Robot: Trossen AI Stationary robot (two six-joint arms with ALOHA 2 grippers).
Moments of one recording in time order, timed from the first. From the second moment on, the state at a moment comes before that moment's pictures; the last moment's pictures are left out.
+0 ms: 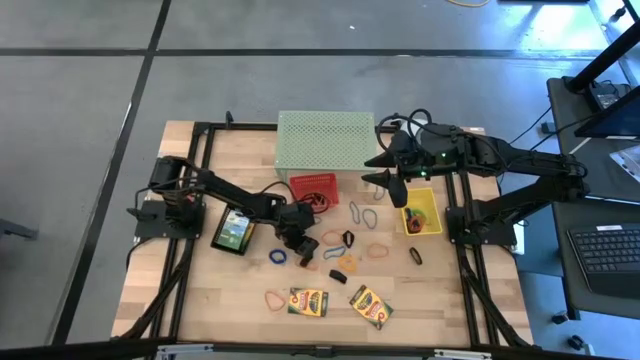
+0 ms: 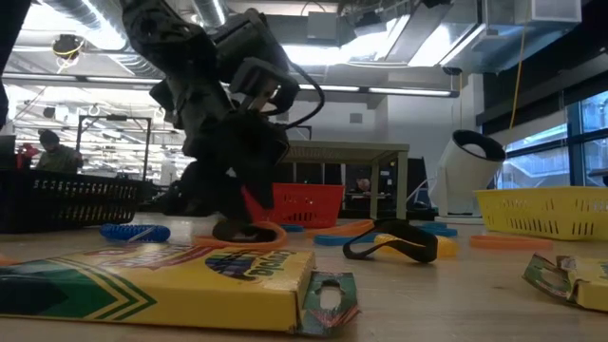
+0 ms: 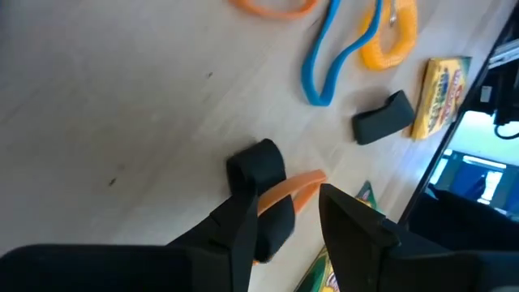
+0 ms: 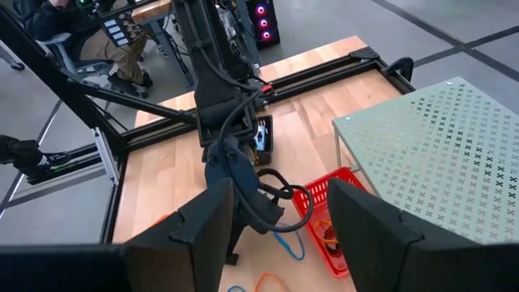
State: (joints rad) left arm -0.12 1.82 0.91 0.04 0.44 -1.07; right arm -0.01 1.18 1.35 -0.61 0.03 0.31
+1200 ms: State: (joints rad) left arm -0.12 1.82 0.91 -0.02 0.36 -1.06; right arm 0.02 1.18 1.35 -0.61 0.01 0.31
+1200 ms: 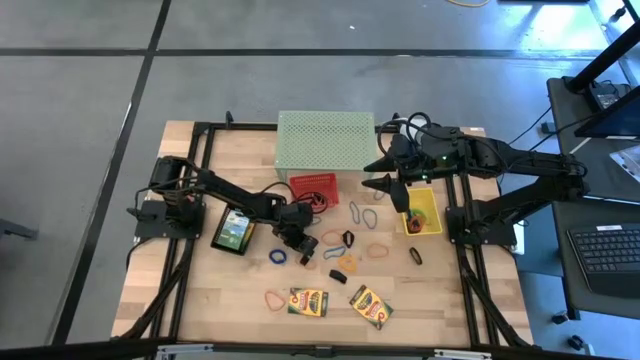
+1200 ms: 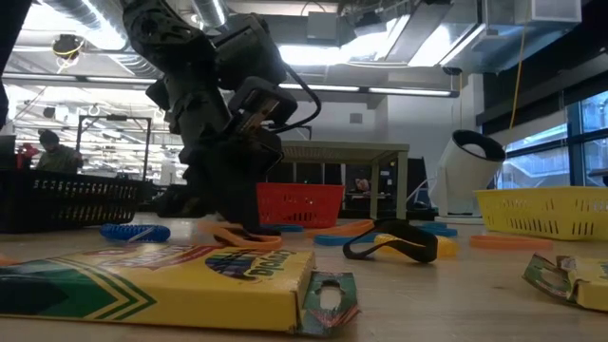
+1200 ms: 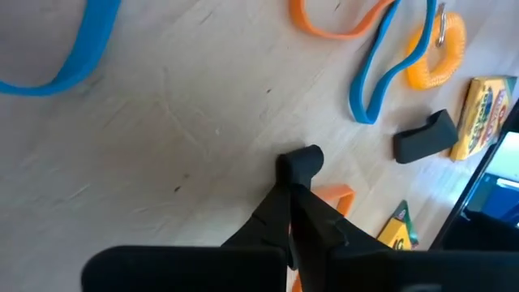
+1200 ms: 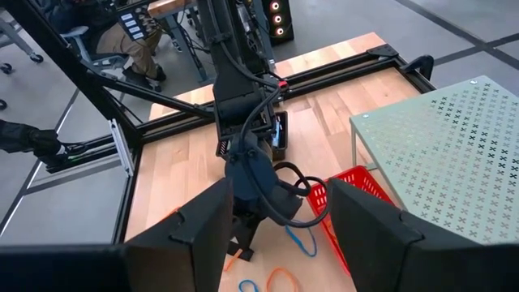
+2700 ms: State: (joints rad) left arm -0.05 1.74 0.94 -0.18 0.45 -0.85; right arm 0.02 1.18 1.35 -0.58 -0.02 0.32
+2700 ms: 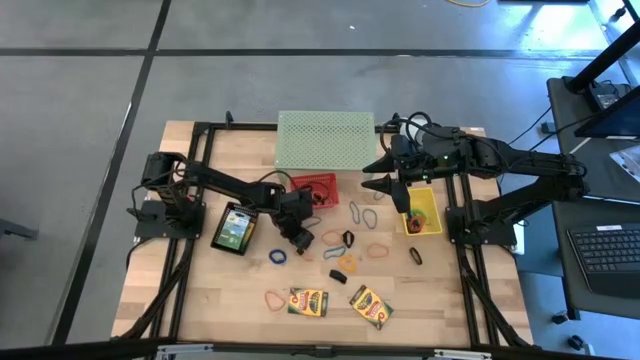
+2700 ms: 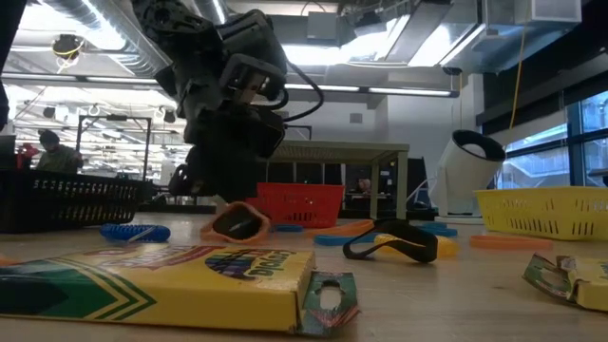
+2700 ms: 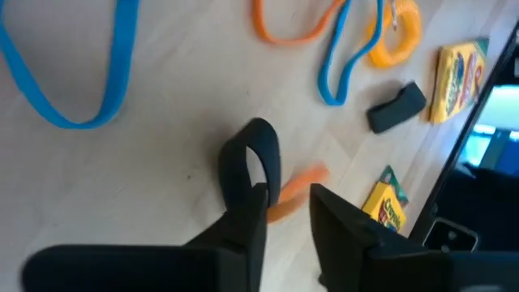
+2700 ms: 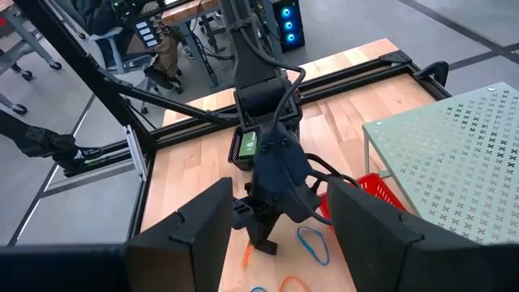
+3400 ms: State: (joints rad) left arm -0.09 1.74 0.94 -0.28 0.44 -0.55; right arm 0.02 1.18 1.35 -0.58 -0.02 0.32
